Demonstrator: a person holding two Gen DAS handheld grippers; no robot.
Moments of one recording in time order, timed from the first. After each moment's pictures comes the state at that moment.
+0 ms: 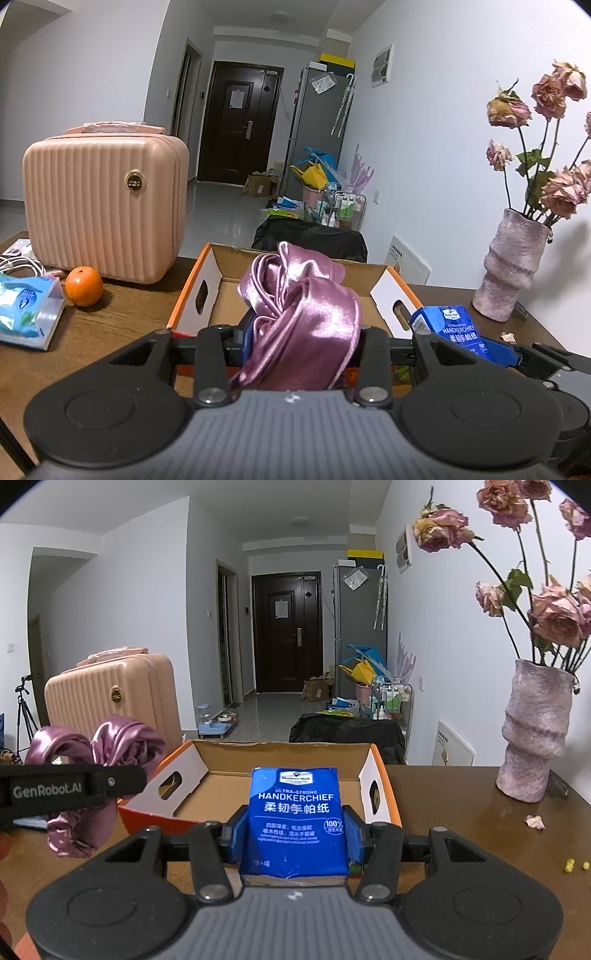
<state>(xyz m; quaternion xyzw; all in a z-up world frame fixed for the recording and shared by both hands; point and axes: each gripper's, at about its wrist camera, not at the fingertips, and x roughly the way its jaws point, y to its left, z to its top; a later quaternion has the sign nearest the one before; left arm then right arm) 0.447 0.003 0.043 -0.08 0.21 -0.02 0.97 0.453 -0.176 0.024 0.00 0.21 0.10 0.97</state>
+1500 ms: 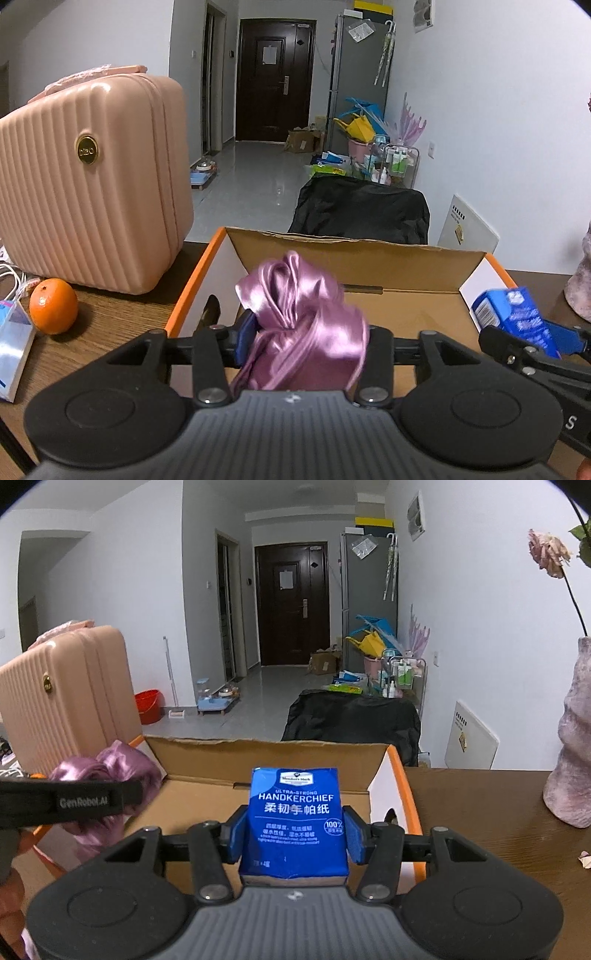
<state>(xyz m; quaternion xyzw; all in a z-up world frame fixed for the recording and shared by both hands) 0.609 0.012 -0.006 -0.05 0.30 0.05 0.95 0.607 -0.174 -0.010 -0.01 0.26 0.11 0.96</state>
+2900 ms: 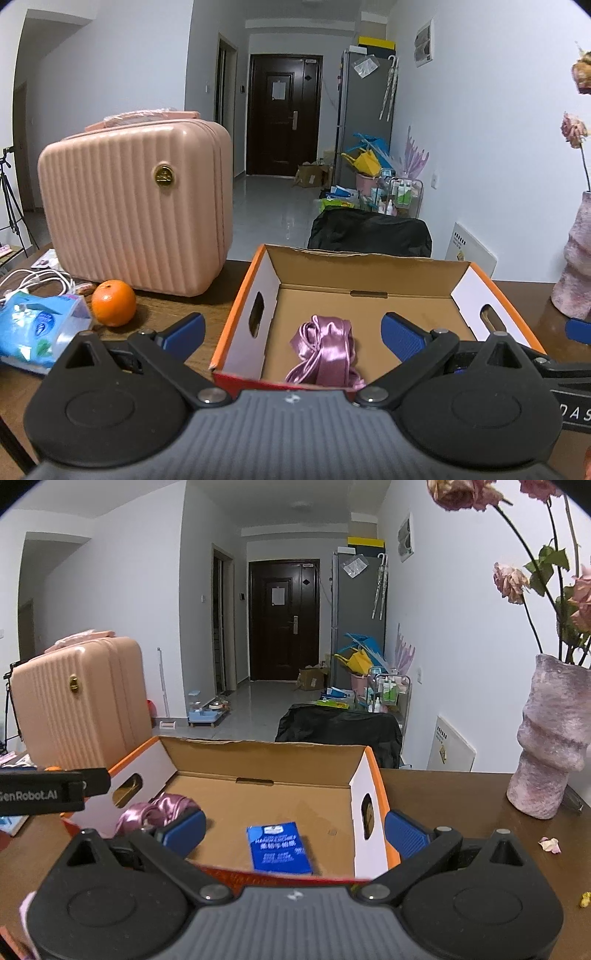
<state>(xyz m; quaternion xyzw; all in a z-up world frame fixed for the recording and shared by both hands) 0.514 0.025 0.020 -0.04 0.24 0.07 0.97 0.529 -0.180 0.007 -0.02 0.23 0.09 0.97</state>
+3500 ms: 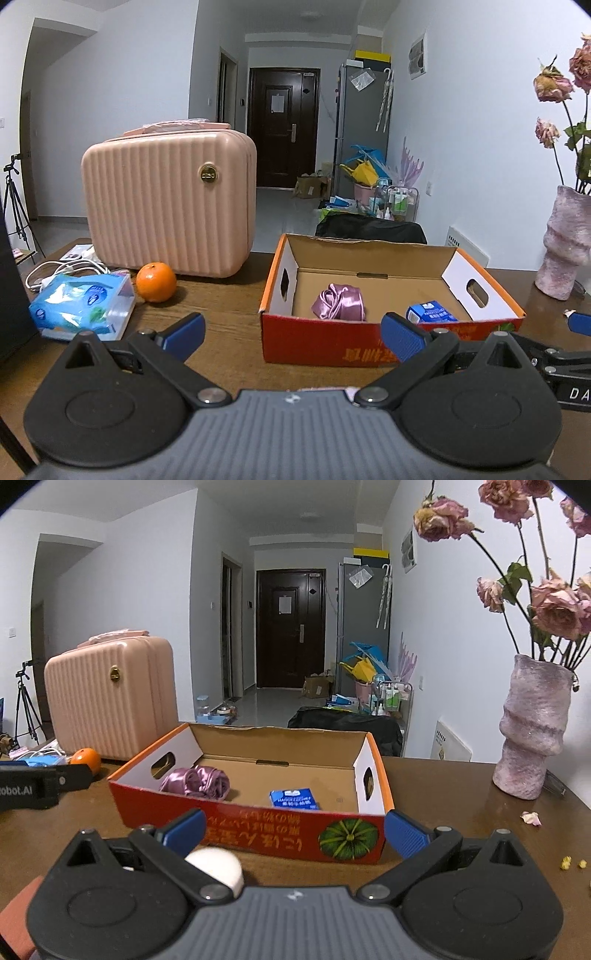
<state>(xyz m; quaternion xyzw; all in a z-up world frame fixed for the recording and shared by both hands) 0.421 0.042 0.020 -0.04 0.22 0.07 0.97 0.444 -0.181 0.008 -0.02 0.22 0.10 0.97</state>
